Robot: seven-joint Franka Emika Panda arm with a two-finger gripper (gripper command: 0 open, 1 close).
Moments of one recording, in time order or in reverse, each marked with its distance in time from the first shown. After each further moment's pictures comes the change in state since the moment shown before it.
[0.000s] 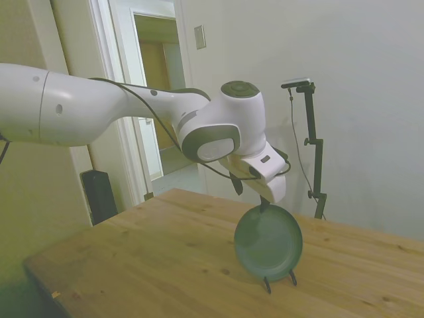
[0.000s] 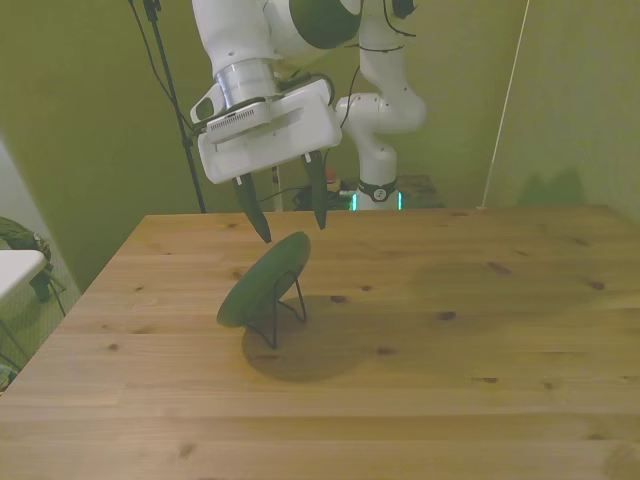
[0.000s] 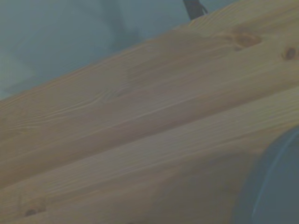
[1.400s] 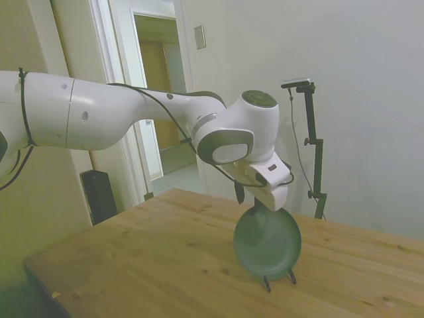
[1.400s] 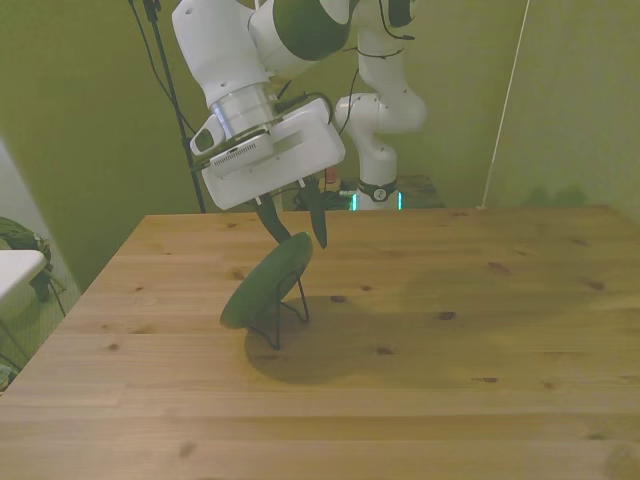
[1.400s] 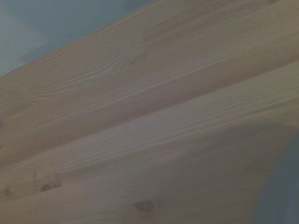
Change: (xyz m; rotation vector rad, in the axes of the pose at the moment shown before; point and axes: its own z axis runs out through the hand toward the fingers) arm 0.007 -0.005 0.026 -0.039 -0.121 0.013
